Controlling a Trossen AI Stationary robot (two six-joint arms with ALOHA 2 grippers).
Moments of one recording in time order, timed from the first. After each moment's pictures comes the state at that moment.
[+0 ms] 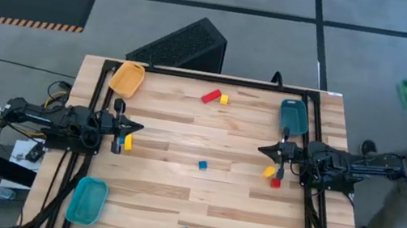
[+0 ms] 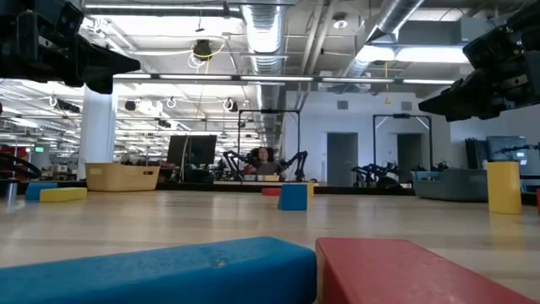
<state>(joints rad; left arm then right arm) -0.11 0.01 0.02 0.04 -0.25 0.13 0.02 0.21 0.01 0.04 0.13 -0.05</state>
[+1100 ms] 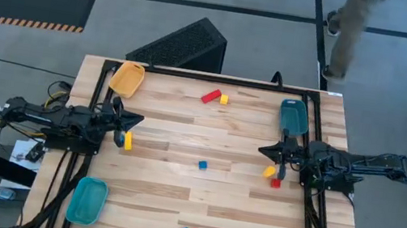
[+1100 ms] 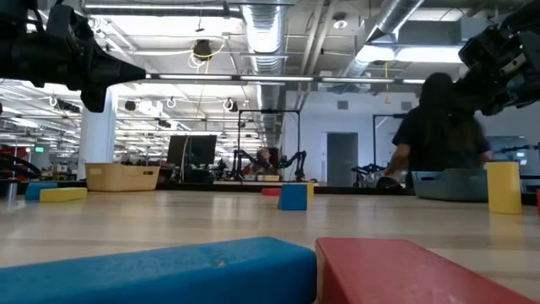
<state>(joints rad) -0.11 0.04 0.02 0.06 -0.44 -0.24 0.02 0.21 0.02 0.06 0.11 0.19</state>
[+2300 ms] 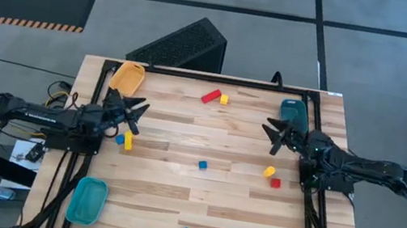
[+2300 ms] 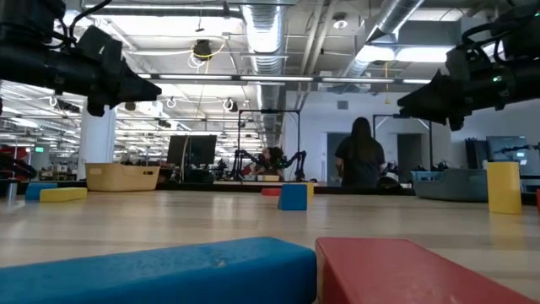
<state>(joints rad) 0.06 0.46 0.01 0.43 -0.62 -0.14 -0.27 0.40 0.02 0.31 0.26 0.25</state>
